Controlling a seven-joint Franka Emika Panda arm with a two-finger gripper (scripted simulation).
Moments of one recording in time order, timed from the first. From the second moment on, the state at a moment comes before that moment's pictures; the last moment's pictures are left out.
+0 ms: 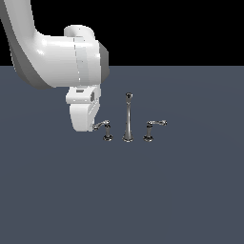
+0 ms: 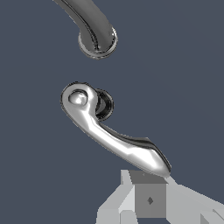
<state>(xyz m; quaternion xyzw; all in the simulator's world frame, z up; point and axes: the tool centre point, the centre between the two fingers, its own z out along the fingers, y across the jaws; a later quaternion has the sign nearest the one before) -0.012 0.112 0.085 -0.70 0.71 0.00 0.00</state>
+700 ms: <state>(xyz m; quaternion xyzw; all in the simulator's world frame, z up) -0.034 0.089 0.085 -0.71 0.70 0.00 0.00</state>
